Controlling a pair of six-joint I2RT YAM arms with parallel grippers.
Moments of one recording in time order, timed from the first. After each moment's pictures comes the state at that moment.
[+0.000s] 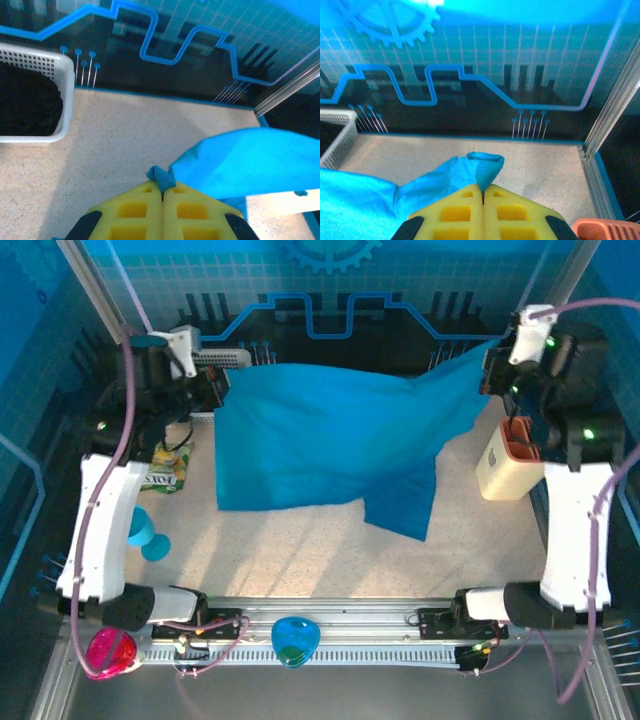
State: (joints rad) left arm -0.17 1.31 1.88 -0.99 0.15 -0.39; right arm 0.03 1.31 2.04 -1.04 -0.03 0.03
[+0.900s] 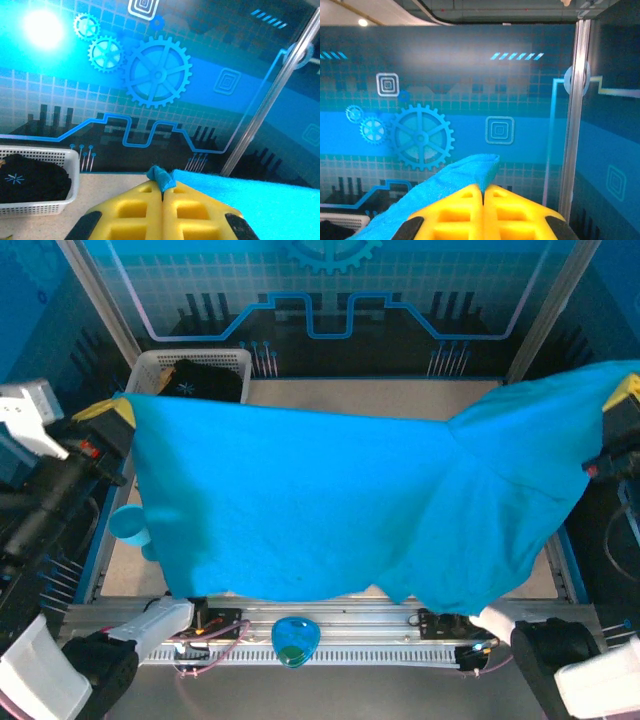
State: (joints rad) left arm -0.17 1.02 2.21 -1.18 0.09 -0.33; right arm 0.05 1.14 2.57 -1.20 0.04 -0.04
